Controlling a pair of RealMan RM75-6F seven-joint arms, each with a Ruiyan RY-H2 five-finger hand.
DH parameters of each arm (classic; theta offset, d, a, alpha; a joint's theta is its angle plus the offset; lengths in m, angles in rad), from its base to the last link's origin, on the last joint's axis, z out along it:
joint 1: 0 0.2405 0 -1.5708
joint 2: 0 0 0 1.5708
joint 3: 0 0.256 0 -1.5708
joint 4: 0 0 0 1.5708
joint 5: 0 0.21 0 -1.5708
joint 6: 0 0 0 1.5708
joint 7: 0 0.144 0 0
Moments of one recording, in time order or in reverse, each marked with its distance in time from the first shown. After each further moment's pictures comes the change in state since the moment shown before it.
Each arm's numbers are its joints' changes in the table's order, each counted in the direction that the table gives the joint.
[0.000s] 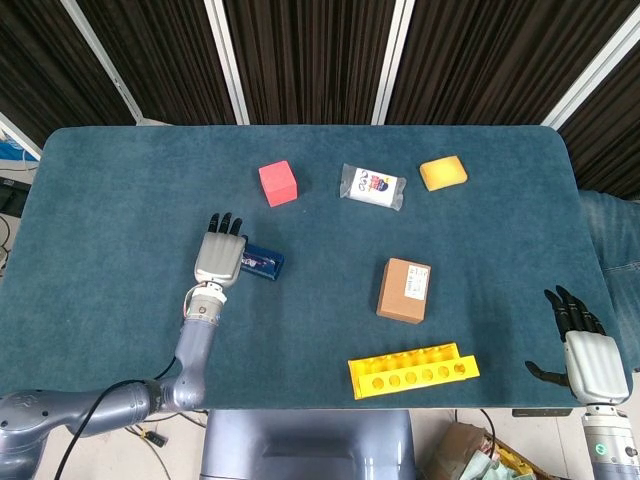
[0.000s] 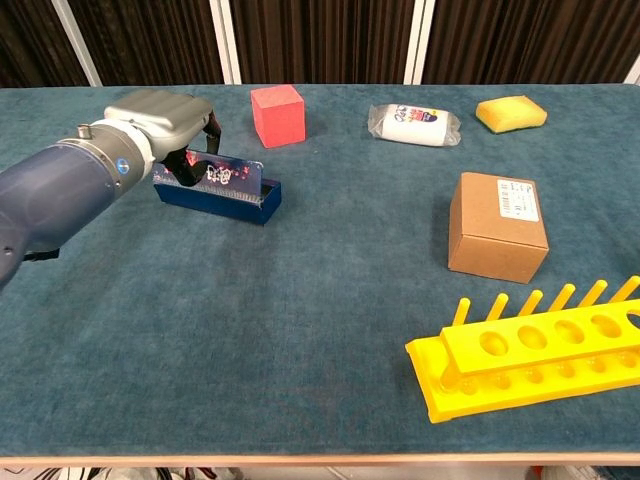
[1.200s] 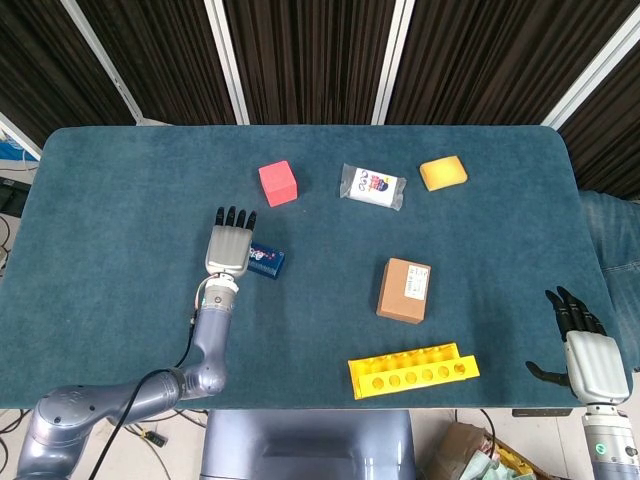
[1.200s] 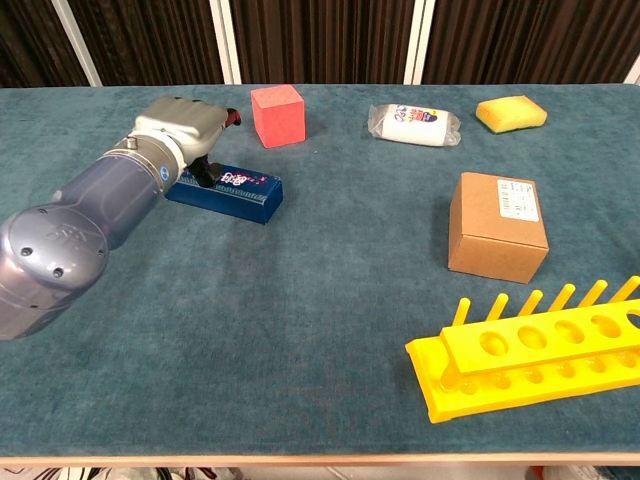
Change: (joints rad) left arm -0.097 -0.144 -0.016 0.284 -0.032 -0.034 -0.032; right arm 0.001 0.004 0.003 -0.010 0.017 -0.009 -0.006
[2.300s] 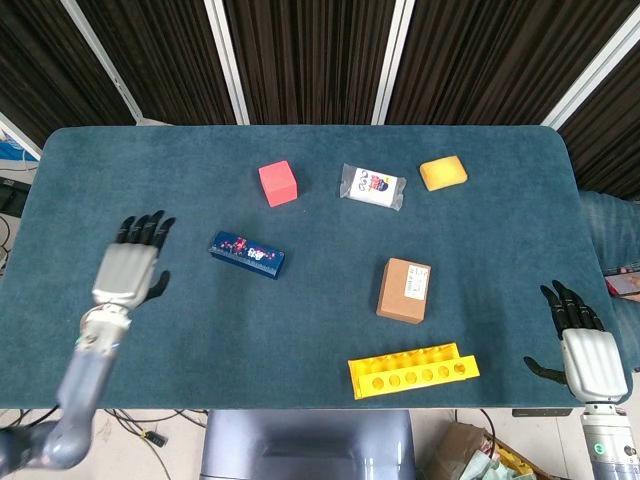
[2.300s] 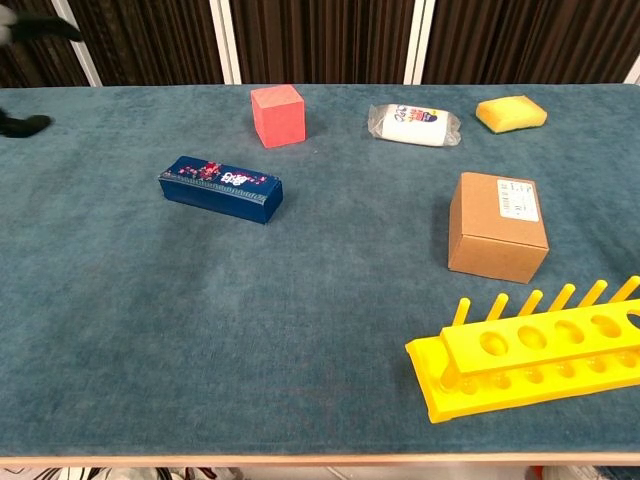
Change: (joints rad) left arm 0.394 0.765 0.167 -0.934 0.228 0.162 -0.247; right arm 0.004 -0.025 -0.003 0.059 -0.090 0.056 0.003
